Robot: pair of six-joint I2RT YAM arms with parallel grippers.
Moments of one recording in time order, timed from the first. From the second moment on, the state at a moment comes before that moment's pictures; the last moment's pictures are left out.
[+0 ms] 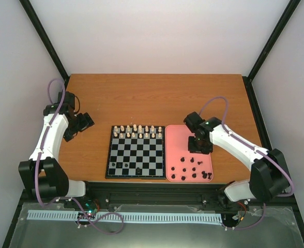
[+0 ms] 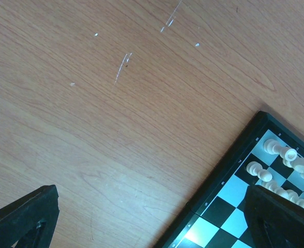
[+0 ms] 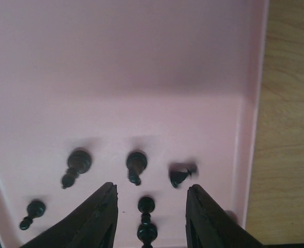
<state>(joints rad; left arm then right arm) 0.13 1.35 1.17 -1.10 -0.02 -0.53 0.56 1.41 1.00 -1.06 0.08 0.64</state>
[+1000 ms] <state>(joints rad) 0.12 1.35 1.17 -1.10 -0.01 -0.53 0.44 1.47 0.77 -0.91 -0.03 0.64</state>
